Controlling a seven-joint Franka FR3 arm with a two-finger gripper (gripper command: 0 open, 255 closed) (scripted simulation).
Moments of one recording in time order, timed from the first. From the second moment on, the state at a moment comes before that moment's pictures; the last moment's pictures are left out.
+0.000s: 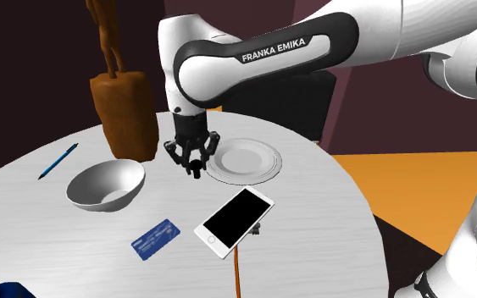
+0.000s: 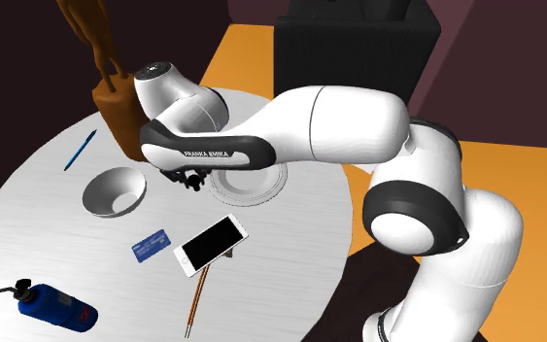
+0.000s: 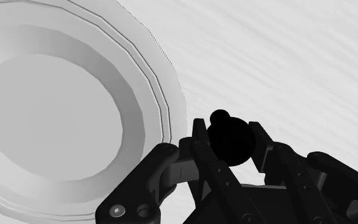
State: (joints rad) arm 0.20 0.31 0.38 -1.59 -0.12 1.88 0.80
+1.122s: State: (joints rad) arm 0.16 0.23 0.37 -1.50 -0.08 1.72 0.73
